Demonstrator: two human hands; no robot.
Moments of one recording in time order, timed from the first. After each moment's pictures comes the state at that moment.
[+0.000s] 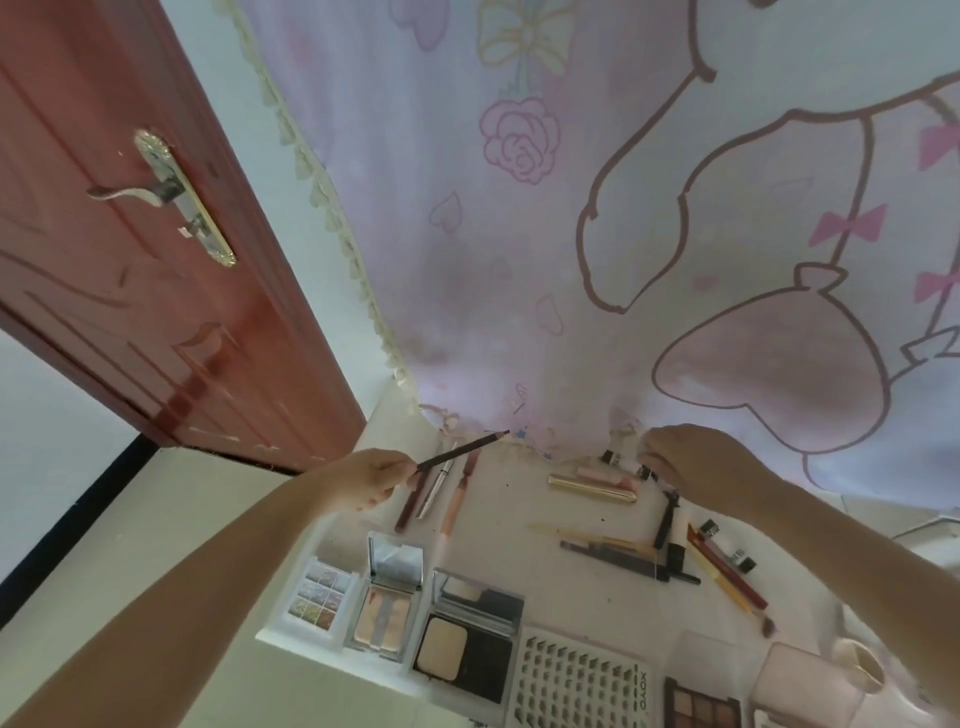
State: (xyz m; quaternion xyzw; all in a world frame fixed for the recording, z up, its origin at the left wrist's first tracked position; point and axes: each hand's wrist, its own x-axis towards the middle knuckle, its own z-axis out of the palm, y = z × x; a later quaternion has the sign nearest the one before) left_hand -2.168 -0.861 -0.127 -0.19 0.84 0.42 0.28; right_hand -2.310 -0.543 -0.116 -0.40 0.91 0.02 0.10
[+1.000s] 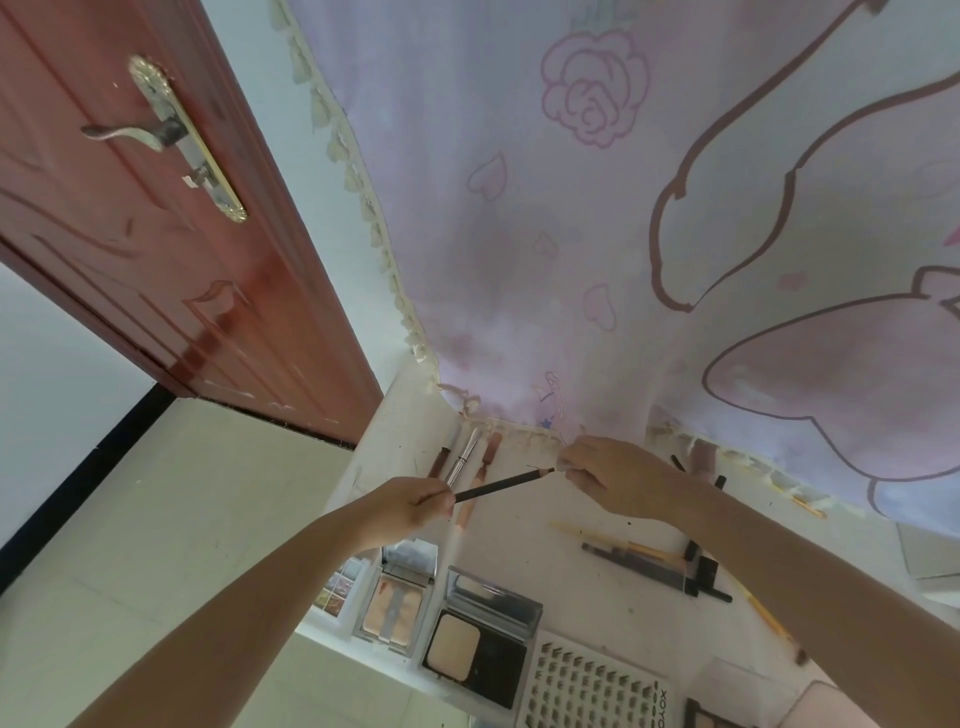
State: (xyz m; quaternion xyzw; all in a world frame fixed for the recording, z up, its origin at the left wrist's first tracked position) left_hand -2.162 -0.845 -0.164 -0.13 0.89 0.35 0.27; right_hand -2.310 -0.635 -0.160 -0.49 0.83 -0.08 0.24
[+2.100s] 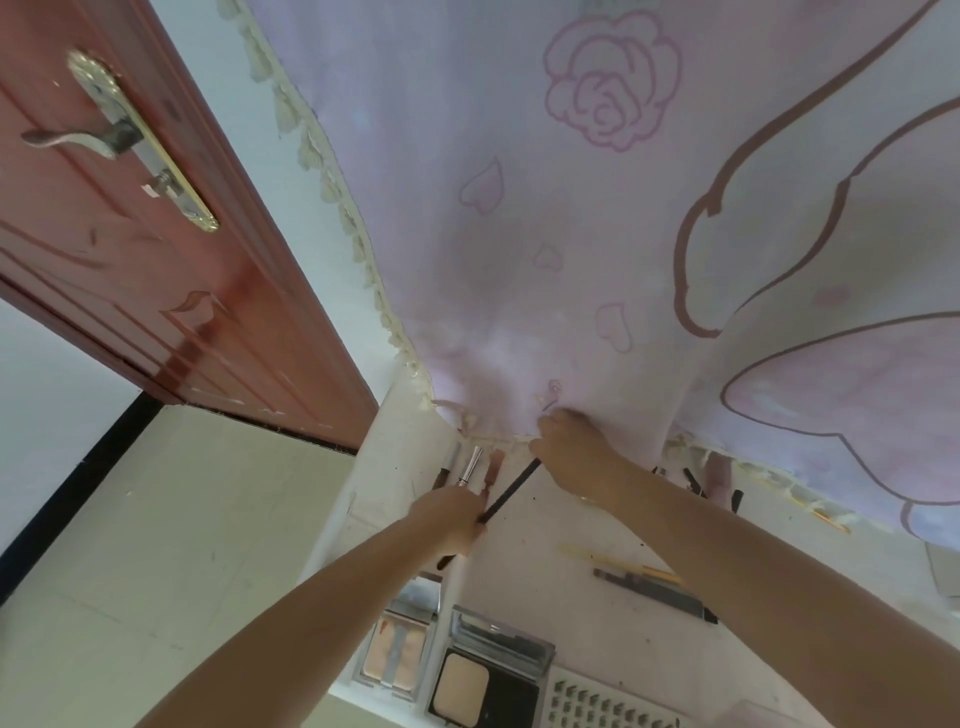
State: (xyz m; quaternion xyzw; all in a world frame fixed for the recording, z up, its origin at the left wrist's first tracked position) left_hand -2.224 -0.825 -0.207 -0.11 0.92 0.14 0.36; right_hand -2.338 -0.702 -0.201 -0.50 0.85 0.10 0.14
